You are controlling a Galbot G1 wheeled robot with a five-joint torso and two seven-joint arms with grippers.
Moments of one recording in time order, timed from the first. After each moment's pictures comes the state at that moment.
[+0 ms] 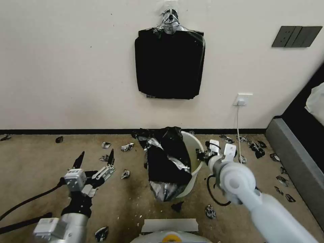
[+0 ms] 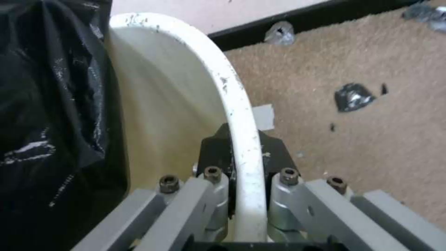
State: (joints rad) left arm 2.02 -1.28 -0.58 -2.39 -0.36 -0.17 -0.17; right arm -1.16 1.05 0.07 2.03 1.17 -0.50 0.77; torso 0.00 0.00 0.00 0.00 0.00
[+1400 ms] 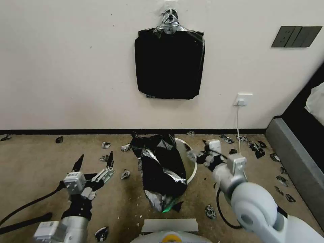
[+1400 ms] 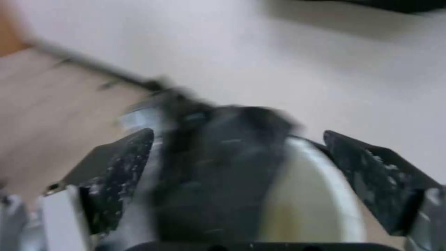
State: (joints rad) left arm 2.03 -1.30 -0.56 -2.37 -0.34 -0.19 -0.17; right arm -1.30 0.82 -0.01 2.30 0.56 -0.39 0.19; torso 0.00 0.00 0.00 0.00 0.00
